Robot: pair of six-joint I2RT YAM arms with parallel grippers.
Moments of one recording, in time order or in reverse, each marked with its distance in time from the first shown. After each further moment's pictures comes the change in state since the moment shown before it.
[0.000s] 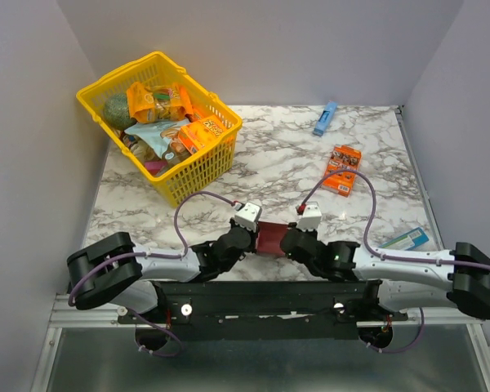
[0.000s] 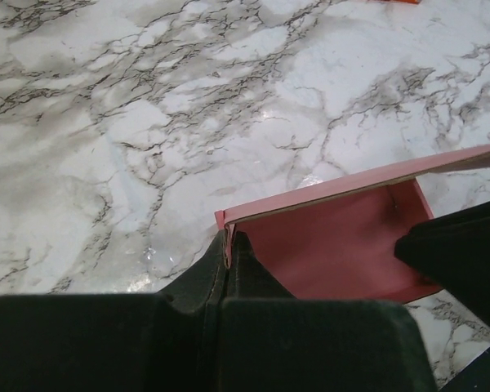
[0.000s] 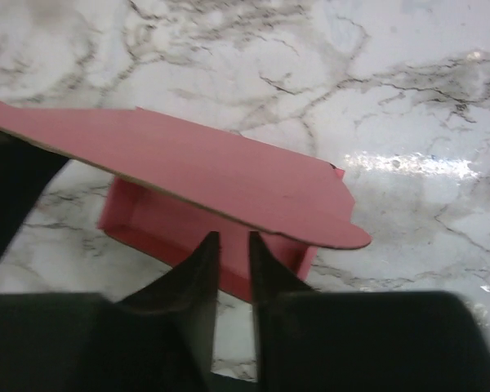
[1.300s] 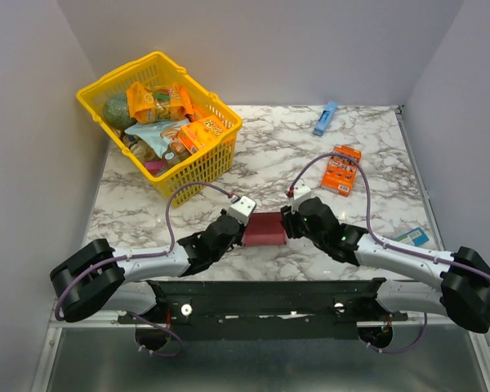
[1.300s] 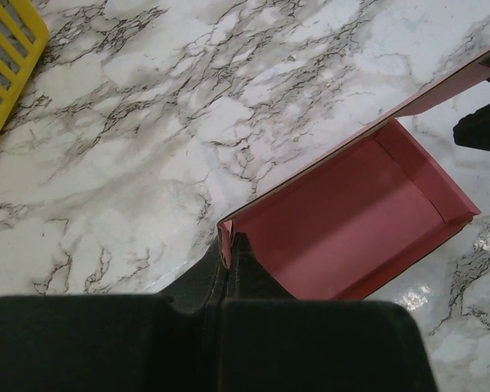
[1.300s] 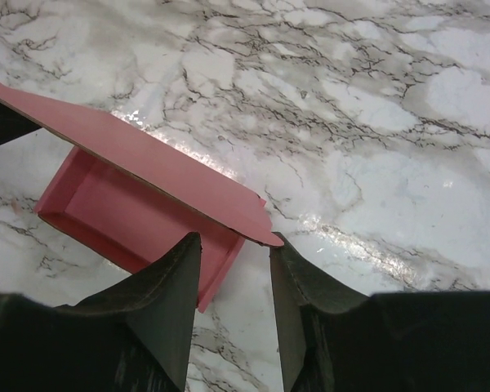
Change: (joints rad) left arm 0.140 -0.127 0.005 -0.188 0.092 0.256; right arm -0.318 -0.020 -0.002 0.302 -0.417 -0.707
